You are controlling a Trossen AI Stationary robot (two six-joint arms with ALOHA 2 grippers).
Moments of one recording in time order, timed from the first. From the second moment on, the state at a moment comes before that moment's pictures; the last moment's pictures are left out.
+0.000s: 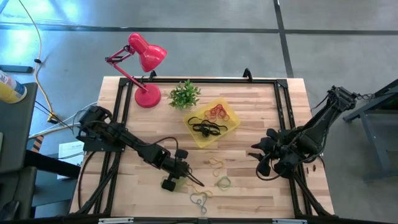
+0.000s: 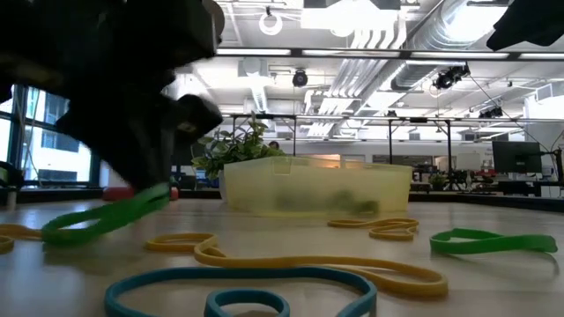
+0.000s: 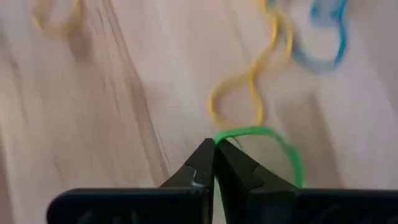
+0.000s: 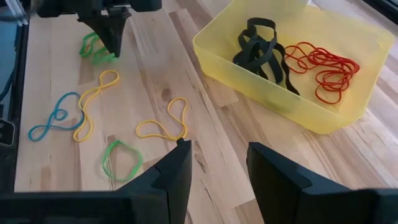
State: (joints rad) left arm -0.33 1.76 0.94 -0.19 -0.05 -0.09; right arm 0.80 1.09 0.86 -0.83 0.73 1.01
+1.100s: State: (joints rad) left arm -0.18 1.76 0.98 -0.18 0.00 0.10; right arm 0.76 1.09 0.86 -0.83 0.73 1.00
